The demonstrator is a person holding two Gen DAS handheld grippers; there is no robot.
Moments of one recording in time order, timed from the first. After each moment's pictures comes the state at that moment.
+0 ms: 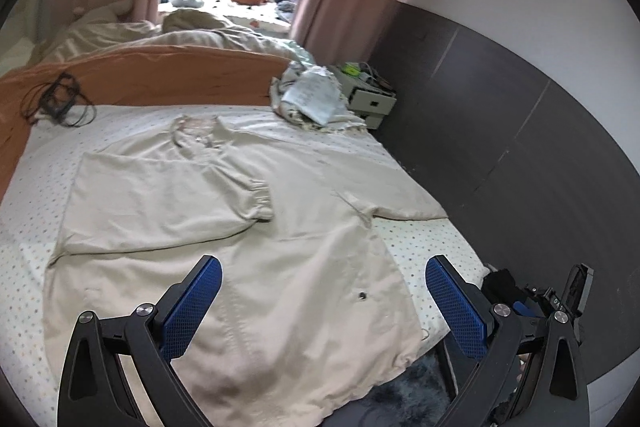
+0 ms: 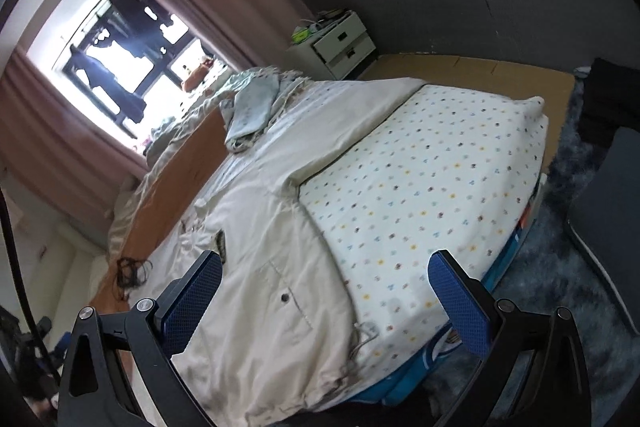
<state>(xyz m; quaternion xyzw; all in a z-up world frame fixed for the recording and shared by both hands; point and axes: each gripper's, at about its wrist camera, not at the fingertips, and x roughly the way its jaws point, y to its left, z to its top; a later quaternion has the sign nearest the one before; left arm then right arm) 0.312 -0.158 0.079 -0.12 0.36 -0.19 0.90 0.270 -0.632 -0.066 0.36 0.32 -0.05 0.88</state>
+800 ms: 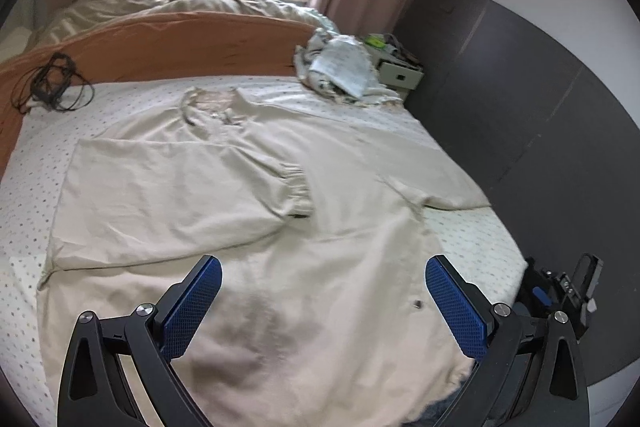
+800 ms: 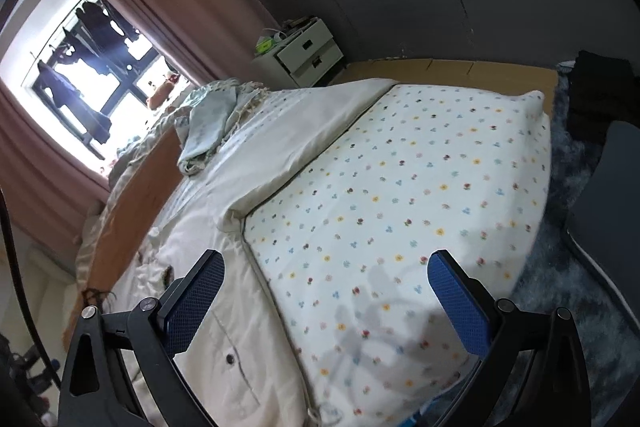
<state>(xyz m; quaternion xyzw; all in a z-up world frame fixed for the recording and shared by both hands) 0.404 -0.130 0.011 -0.11 0.41 -0.16 0.89 0.349 -0.658 -0.136 0.35 0.32 -0.11 0.87</state>
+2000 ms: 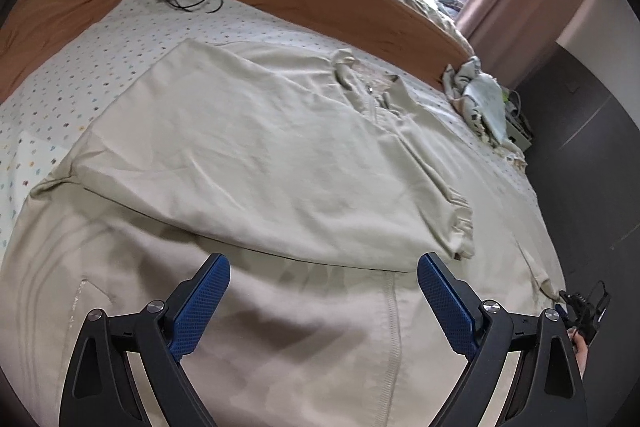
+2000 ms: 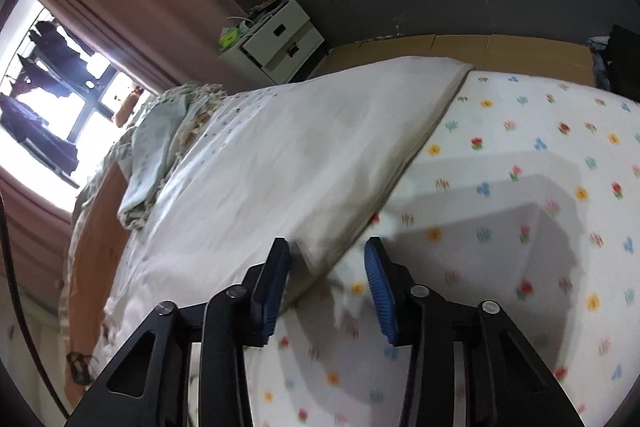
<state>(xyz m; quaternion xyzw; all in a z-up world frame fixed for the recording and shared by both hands) 0.461 -0.028 -0.124 -0.24 0.42 0.03 0.87 0.590 -0.732 -0.241 0.40 0.33 -0.14 0.84</state>
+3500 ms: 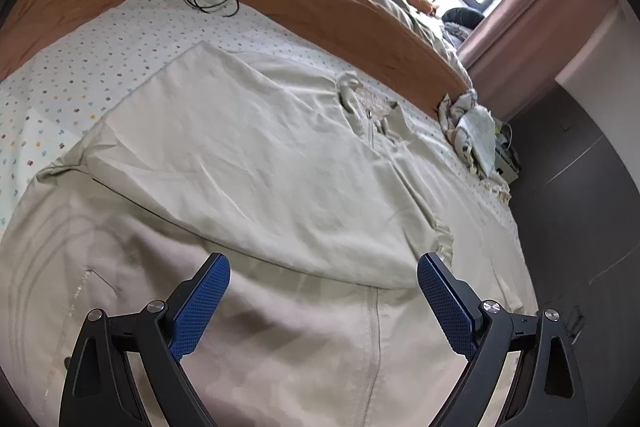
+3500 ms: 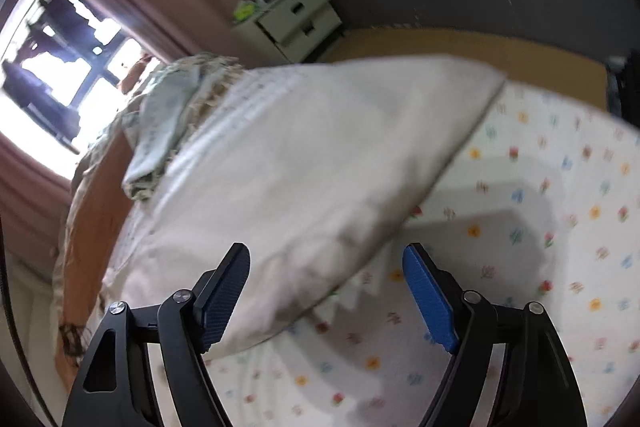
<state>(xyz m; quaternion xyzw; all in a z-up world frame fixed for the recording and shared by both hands) 0.445 -0.006 -0.109 -0.30 0.39 0.03 0.87 0.596 -0.718 -0.227 0.37 0.38 -0.11 0.84</state>
